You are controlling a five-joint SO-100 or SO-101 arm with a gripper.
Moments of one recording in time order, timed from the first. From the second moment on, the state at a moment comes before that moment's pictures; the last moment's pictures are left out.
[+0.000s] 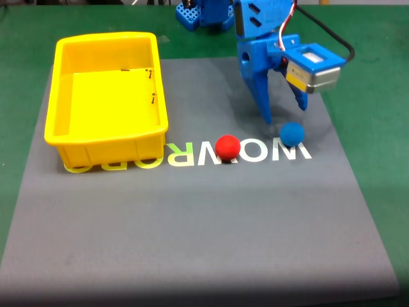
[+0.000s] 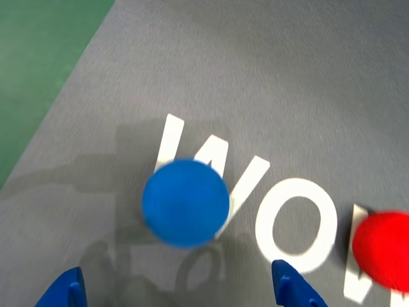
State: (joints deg) arm -14.9 81.4 100.0 31.8 -99.2
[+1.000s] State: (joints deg) arm -15.0 63.5 84.8 31.5 -98.8
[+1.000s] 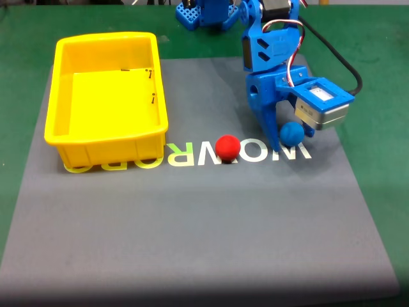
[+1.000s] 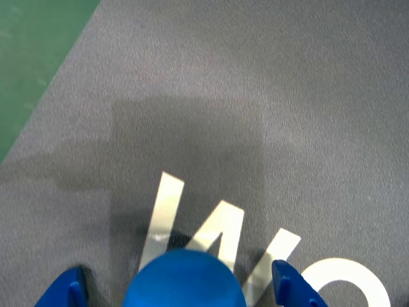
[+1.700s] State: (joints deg) arm -15.2 62.5 84.1 31.4 -98.3
